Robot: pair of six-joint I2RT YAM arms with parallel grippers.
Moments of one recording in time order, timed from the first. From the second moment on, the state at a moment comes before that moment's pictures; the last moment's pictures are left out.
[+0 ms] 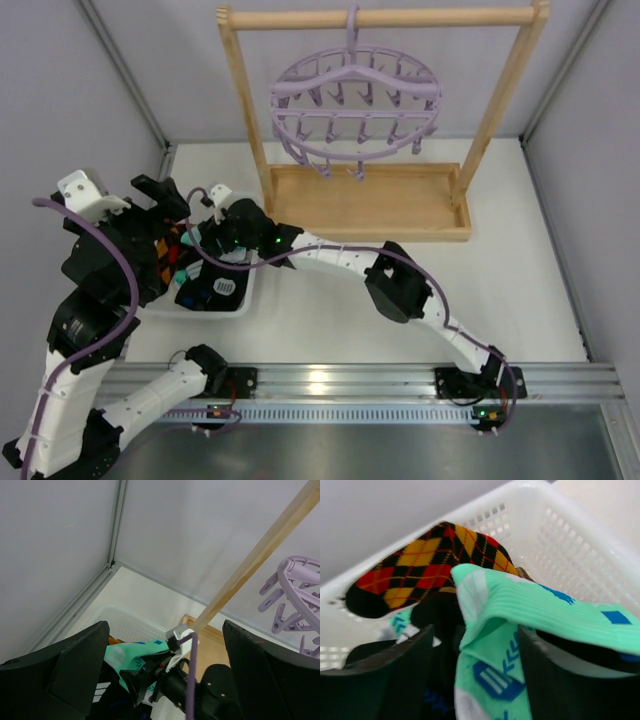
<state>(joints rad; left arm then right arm) -0.61 0.72 1.40 -0.64 -0.93 -0.32 1.10 2.49 2.18 0.03 -0.02 0.18</state>
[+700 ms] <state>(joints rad) -0.26 0.85 1.23 -0.45 -0.31 -0.22 1.00 1.03 0.88 0.07 0.42 0.20</state>
